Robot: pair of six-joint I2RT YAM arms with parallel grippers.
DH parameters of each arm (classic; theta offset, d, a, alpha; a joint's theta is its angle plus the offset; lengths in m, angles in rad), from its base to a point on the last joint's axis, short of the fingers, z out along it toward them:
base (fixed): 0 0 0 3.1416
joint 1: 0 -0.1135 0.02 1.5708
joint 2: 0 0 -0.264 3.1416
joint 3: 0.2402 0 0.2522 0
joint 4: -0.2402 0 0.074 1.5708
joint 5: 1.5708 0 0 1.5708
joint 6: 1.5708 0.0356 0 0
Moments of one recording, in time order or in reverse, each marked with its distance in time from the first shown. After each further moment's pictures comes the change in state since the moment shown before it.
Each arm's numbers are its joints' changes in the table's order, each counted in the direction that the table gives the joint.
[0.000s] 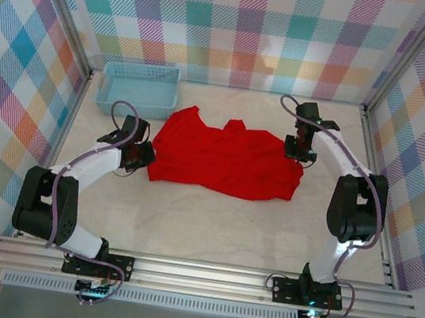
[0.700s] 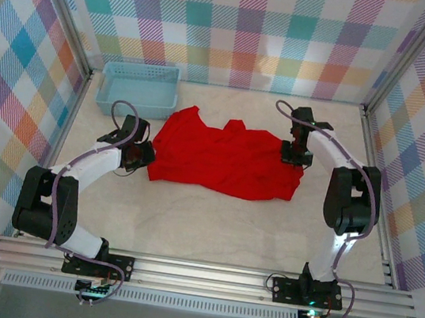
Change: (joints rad) left arm 0.000 0.000 0.003 0.000 0.000 0.003; right arm 0.000 0.077 -0.001 -0.008 -0.023 0.000
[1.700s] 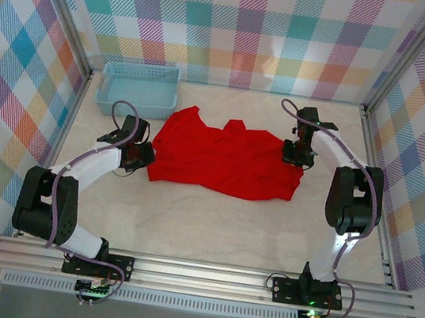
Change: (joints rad) left arm 0.000 0.000 0.002 -0.016 0.000 0.011; right arm 0.040 0.003 0.000 0.000 -0.118 0.003
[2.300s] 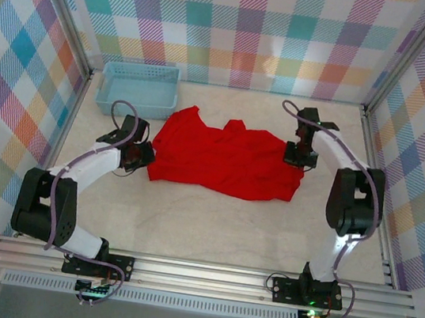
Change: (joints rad) left arm 0.000 -0.032 0.000 -0.002 0.003 0.000; right arm 0.000 -0.064 -0.001 -0.060 0.127 0.010
